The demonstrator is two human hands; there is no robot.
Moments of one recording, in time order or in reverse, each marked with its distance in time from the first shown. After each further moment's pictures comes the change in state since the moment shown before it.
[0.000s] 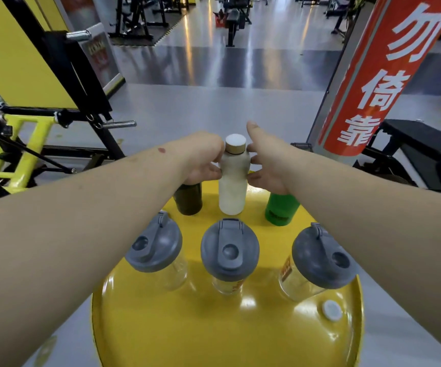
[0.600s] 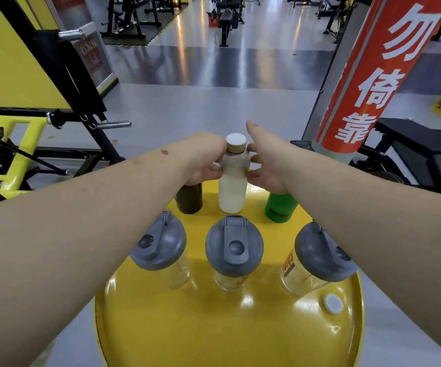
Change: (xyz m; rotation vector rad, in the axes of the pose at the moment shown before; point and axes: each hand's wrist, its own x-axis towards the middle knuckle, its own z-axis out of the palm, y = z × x) left_hand -0.009 -0.005 -0.001 -0.050 -0.032 0.007; right_hand 0.011 0.007 0.004 0.094 0.055 0.009
